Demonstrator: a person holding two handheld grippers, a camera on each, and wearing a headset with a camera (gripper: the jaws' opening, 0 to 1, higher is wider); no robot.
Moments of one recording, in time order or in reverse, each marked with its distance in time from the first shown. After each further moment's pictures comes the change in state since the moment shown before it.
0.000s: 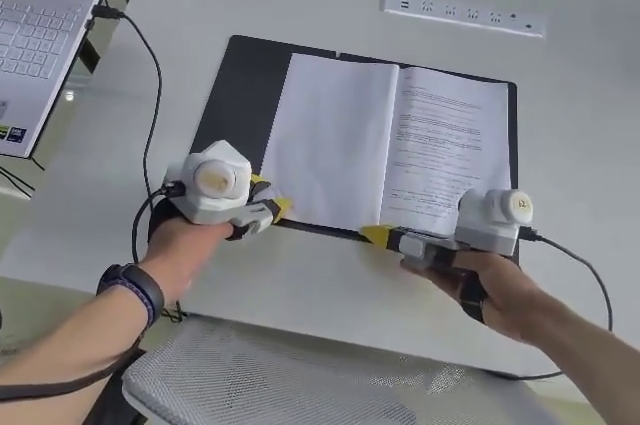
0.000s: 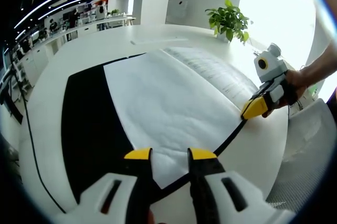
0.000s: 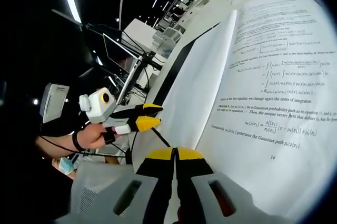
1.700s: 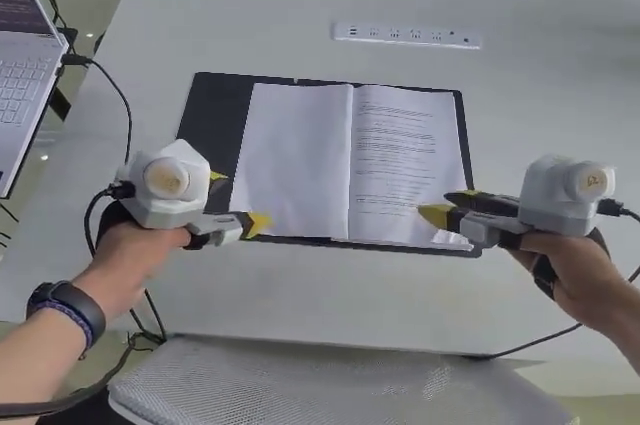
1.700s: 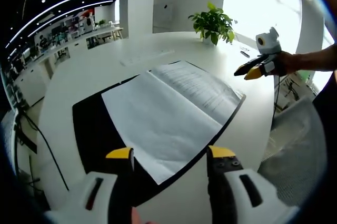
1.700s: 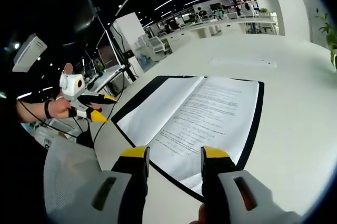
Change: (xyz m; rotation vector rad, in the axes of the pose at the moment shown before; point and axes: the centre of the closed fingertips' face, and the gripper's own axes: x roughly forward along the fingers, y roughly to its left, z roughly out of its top) left arm -0.056 -0.024 0.045 0.120 -0.027 -0.033; right arm -0.150 -0.004 0.058 -0.419 -0.090 -0.405
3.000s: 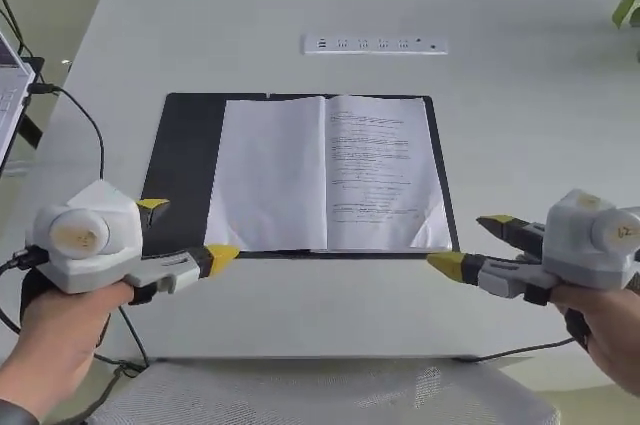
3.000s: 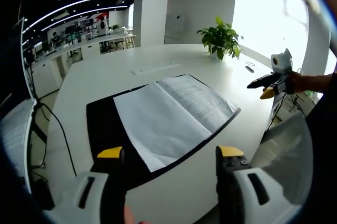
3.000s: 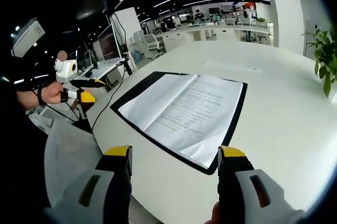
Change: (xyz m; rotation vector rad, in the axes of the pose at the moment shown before) left arm -0.046 -0.015 0.009 -0.081 -0.083 0.065; right arm -0.051 0.003 -0.029 -0.057 0.007 -0.086
